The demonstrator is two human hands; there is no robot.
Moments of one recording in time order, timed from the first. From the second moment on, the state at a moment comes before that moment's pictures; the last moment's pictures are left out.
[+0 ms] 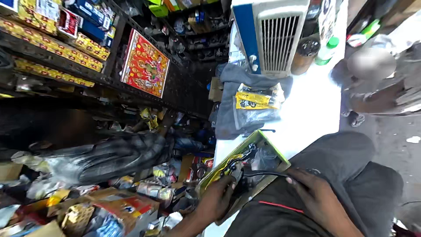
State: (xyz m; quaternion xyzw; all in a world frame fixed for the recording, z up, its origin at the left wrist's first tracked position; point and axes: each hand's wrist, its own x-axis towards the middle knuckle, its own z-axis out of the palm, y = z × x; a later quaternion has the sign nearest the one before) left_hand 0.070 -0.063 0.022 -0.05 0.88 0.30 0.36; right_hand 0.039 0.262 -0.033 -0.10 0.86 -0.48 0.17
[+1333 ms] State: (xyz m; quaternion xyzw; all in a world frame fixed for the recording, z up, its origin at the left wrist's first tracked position) left_hand -0.025 0.110 0.009 0.03 0.70 0.67 0.24; right_hand 0.089 0.308 0.001 0.19 0.39 -0.89 0.13
